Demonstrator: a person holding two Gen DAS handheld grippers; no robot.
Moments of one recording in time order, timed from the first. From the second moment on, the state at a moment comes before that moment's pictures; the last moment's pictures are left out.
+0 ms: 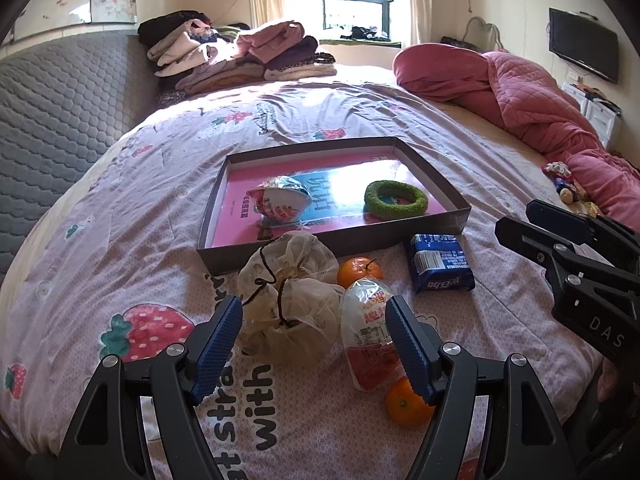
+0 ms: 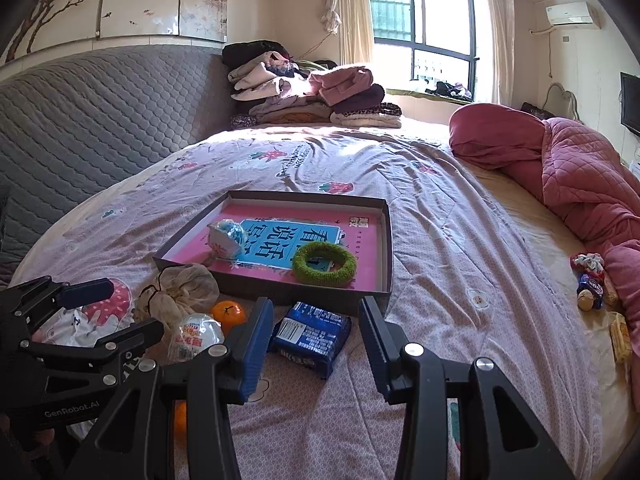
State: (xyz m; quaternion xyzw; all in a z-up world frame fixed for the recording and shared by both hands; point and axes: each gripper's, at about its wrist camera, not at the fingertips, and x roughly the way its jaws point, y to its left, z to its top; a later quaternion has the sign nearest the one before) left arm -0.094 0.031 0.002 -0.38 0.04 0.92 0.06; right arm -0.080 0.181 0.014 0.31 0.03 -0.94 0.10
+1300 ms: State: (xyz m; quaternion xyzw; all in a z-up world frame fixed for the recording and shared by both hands) left arm -0.070 0.015 -0.004 -0.40 0.04 0.91 0.04; right arm -0.015 0.163 -0.011 0.35 0.05 -0.92 0.15
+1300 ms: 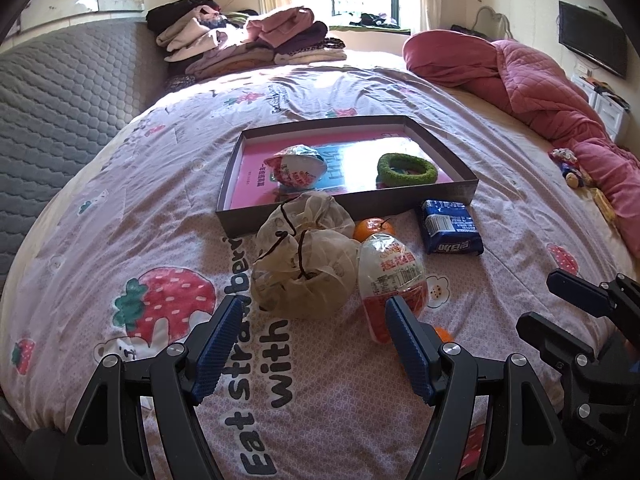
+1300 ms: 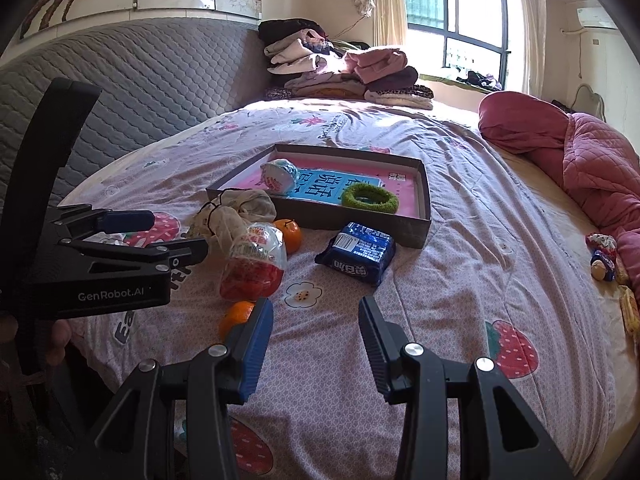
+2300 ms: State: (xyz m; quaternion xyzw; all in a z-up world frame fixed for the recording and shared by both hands) left arm -0.068 -0.009 -0.010 -0.41 0.02 0.91 0.02; right arm -0.007 0.132 -0.026 0.36 0.07 -0.91 0.19
